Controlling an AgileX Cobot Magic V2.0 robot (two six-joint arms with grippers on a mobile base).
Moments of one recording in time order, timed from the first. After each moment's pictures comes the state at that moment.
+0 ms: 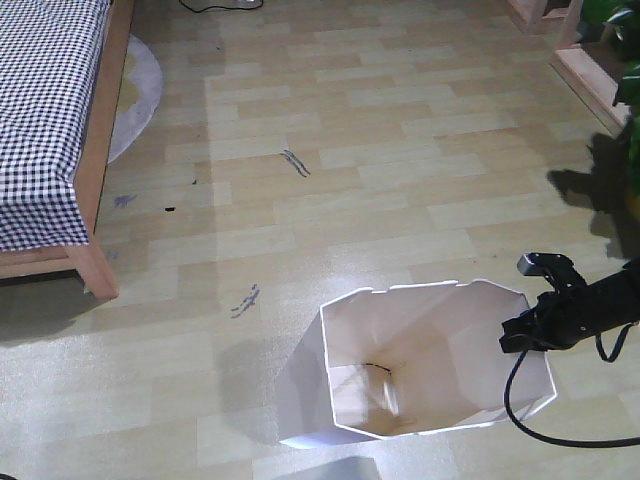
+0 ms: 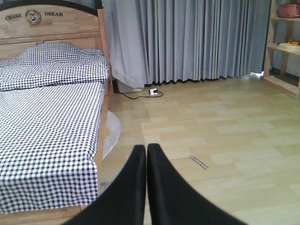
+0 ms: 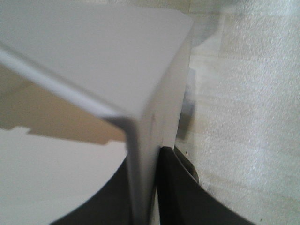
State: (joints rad) left arm 0.07 -0.02 0.03 0.04 0.12 -0.05; right arm -0.33 2.33 -0.98 1.01 0.61 -1.44
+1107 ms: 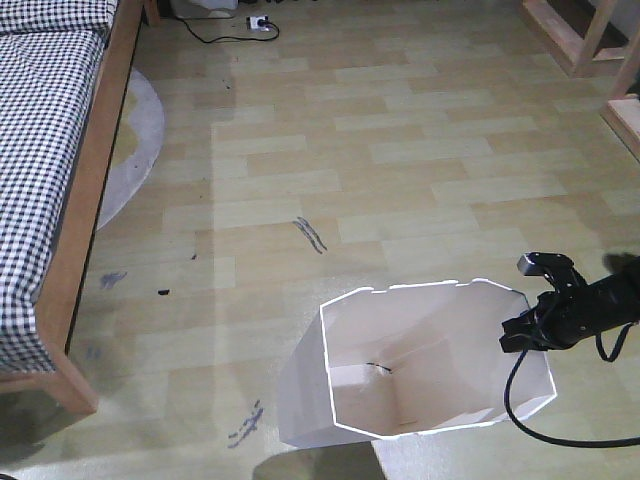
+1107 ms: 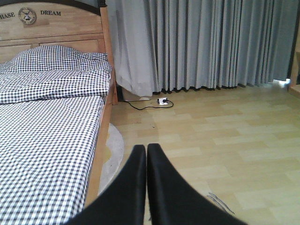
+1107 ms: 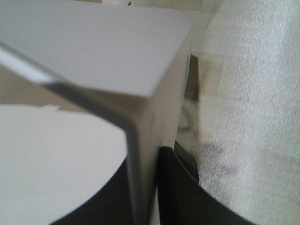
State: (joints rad) left arm 0.07 -0.02 0.03 0.04 0.12 -0.05; right arm -0.33 2.33 -0.98 1.01 0.60 -1.44
